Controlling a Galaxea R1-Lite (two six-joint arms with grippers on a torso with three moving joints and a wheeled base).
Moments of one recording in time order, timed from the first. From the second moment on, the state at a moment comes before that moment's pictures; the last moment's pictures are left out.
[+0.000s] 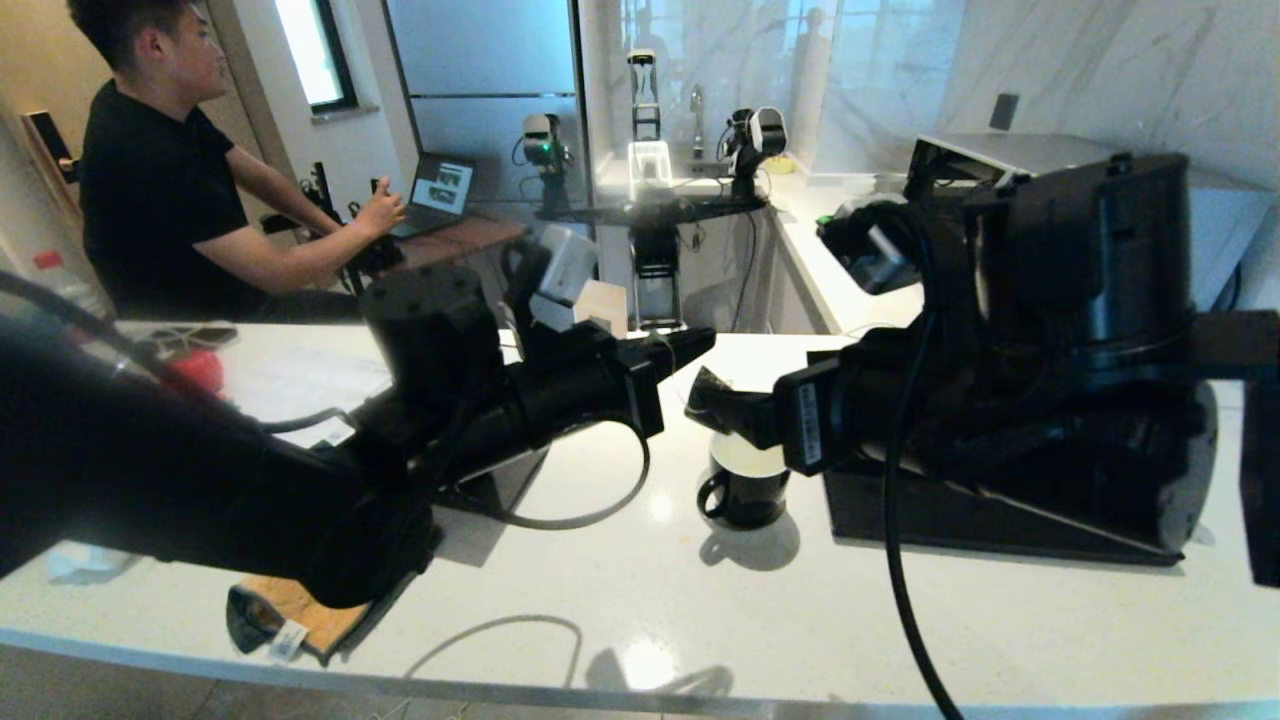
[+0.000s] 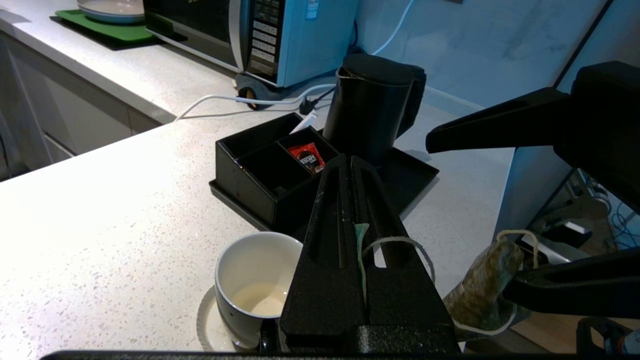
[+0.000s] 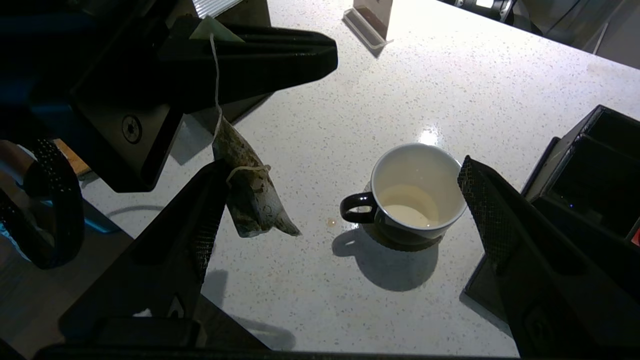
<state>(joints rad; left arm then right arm) -0.60 1.91 -0.89 -1.14 -0.45 -0.24 0.84 1.59 -1.13 -0.15 -0.29 0.12</state>
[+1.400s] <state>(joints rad) -0.60 1.91 -0.89 -1.15 -0.45 -0.24 0.83 1.54 -1.06 -0.24 -0.32 0.13</state>
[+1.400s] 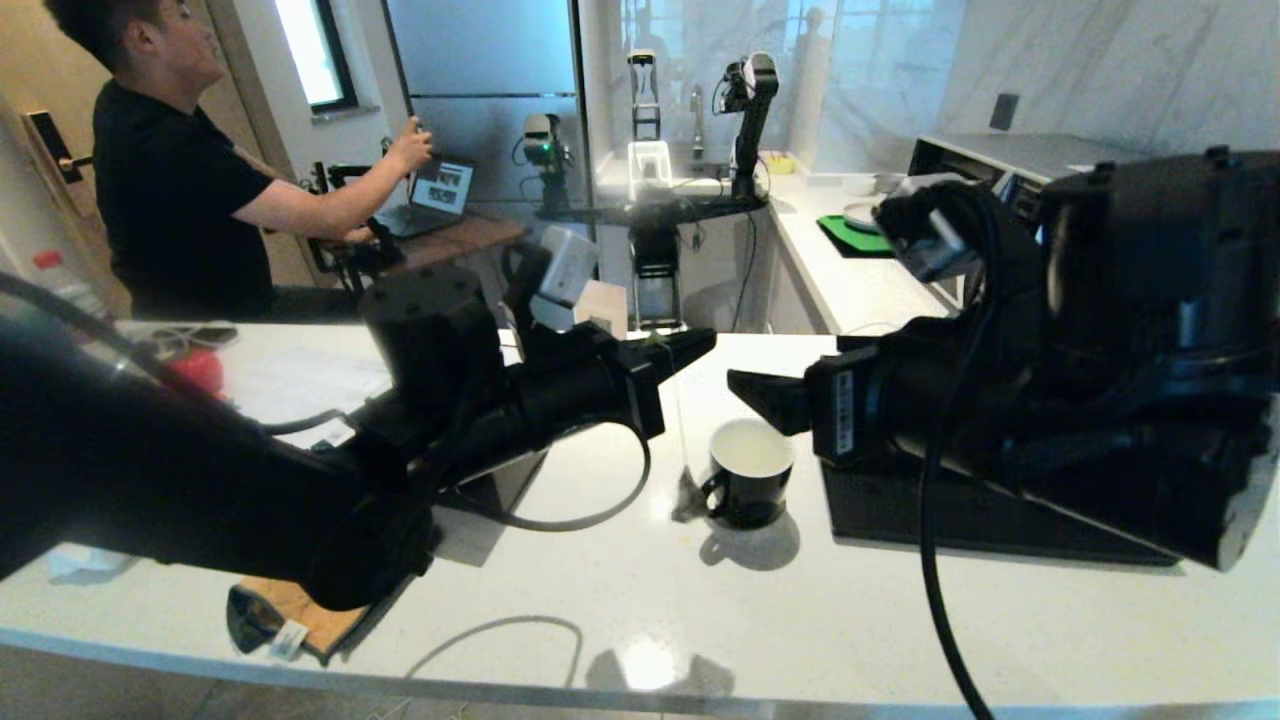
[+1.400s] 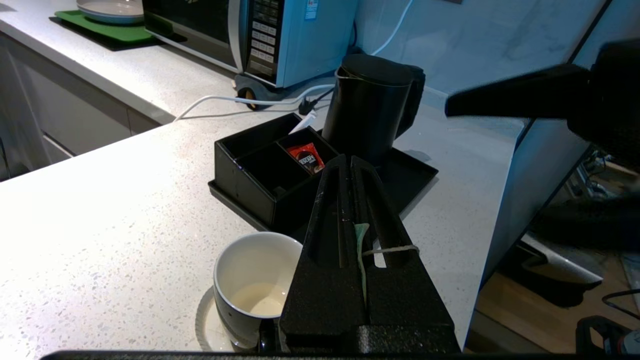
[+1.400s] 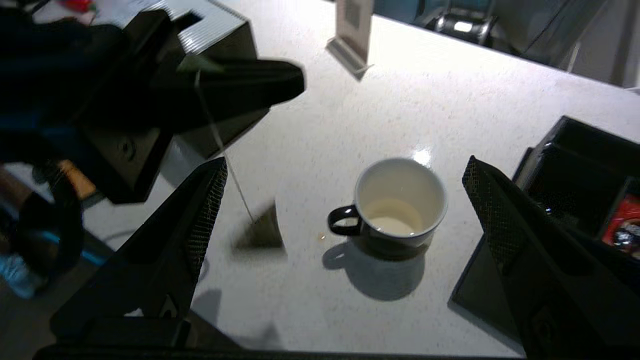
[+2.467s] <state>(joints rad) -0.60 1.88 -0.88 -1.14 -0.44 -0.24 0.45 1.51 -1.01 -0.49 -0.50 0.07</state>
